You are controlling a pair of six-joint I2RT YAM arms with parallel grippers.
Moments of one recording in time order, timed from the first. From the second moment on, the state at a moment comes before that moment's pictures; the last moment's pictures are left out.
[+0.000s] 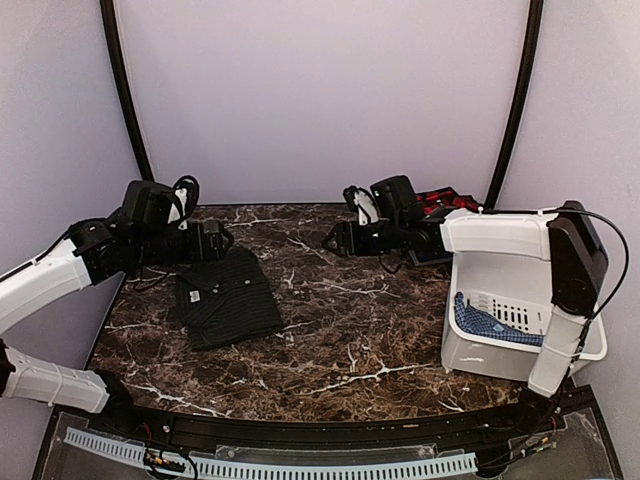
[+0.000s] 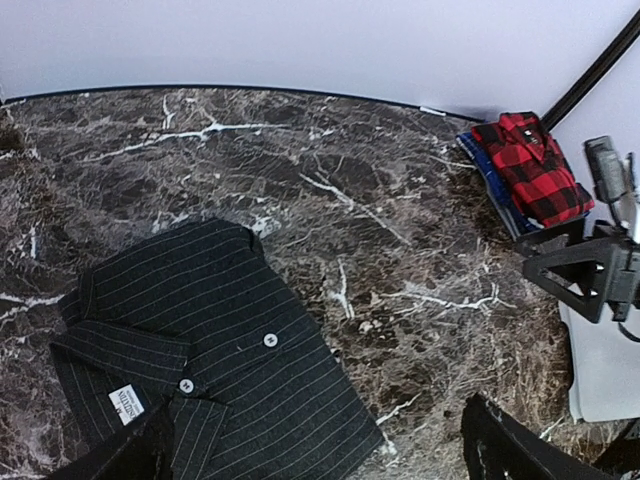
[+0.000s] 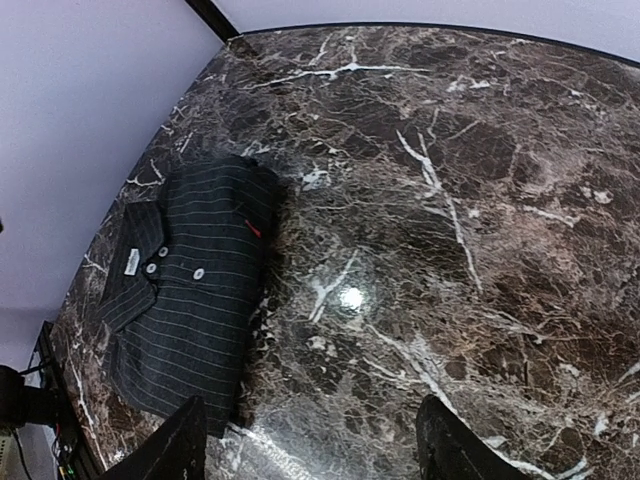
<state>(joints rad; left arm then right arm) -0.62 1.08 0.99 -0.49 -0.17 -0.49 0.72 1.82 1.33 -0.12 -0.24 0.43</state>
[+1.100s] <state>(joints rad) -0.27 1.15 0.54 -0.32 0.07 -0.97 1.05 2.11 1.73 -0.28 -0.09 0.20</state>
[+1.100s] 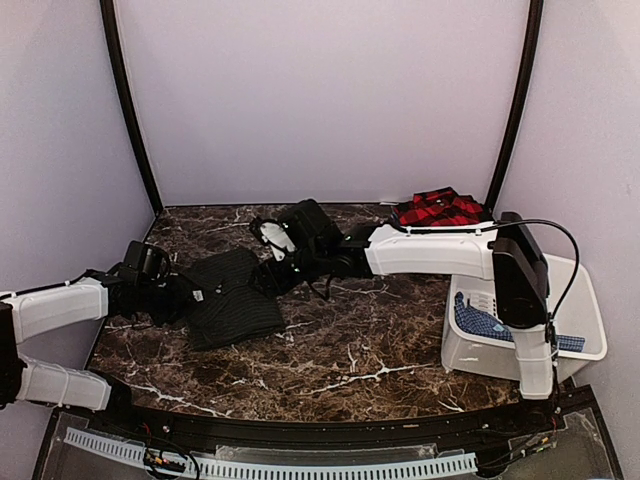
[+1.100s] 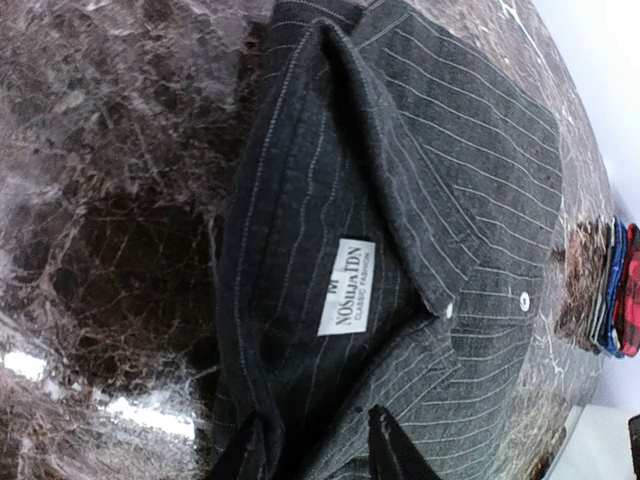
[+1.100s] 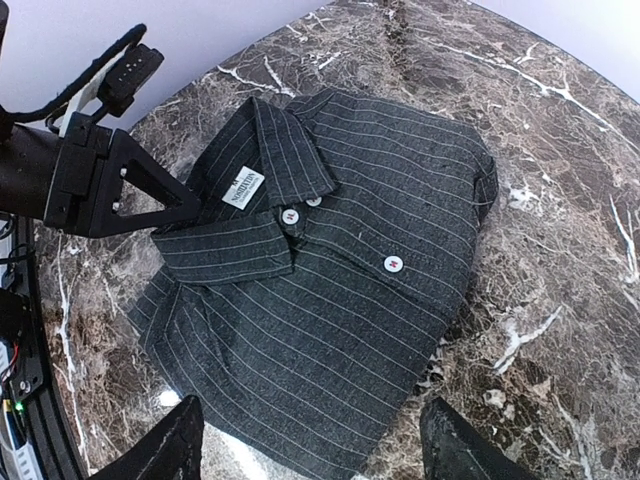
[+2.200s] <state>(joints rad) -0.54 2.02 1.64 -0.05 0.42 -0.88 0.99 1.85 1.46 -0.24 0.25 0.33</state>
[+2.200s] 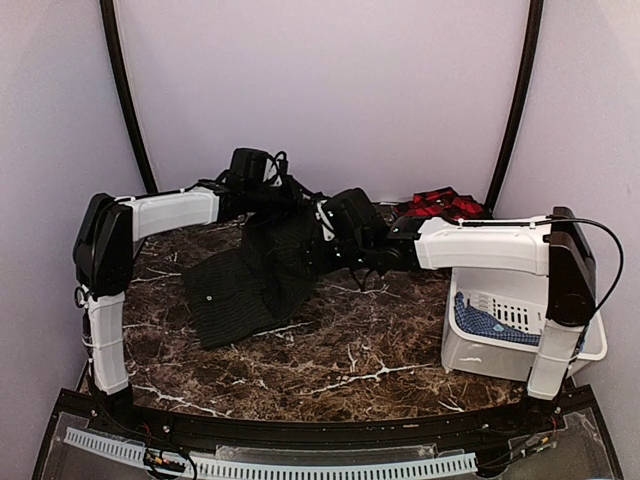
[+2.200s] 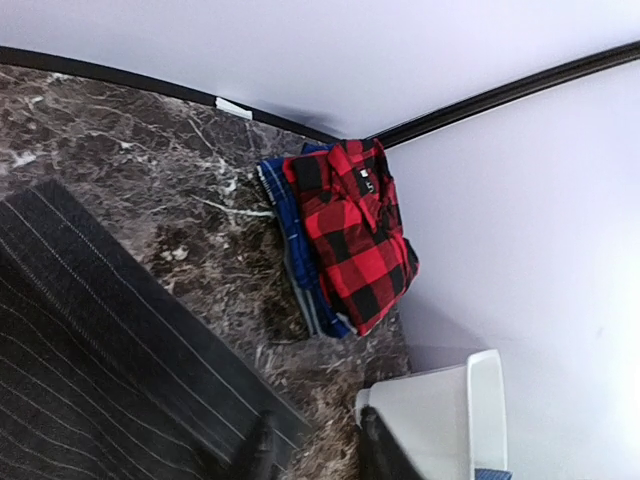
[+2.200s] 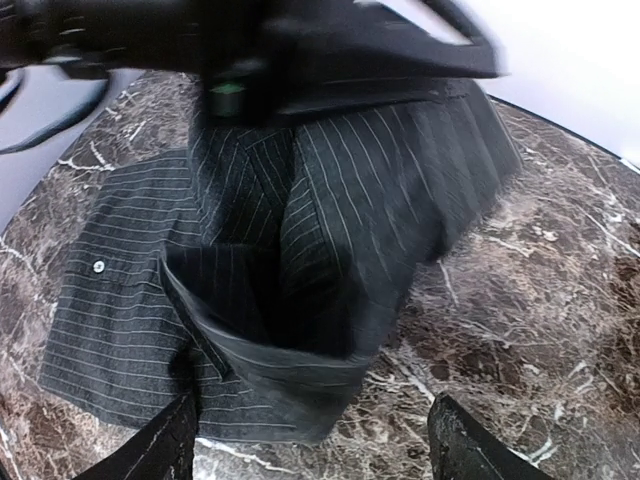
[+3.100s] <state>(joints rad) -0.16 1.73 1.24 -0.35 0.16 -0.59 1.04 2.11 1.67 -0.32 0.10 0.37</state>
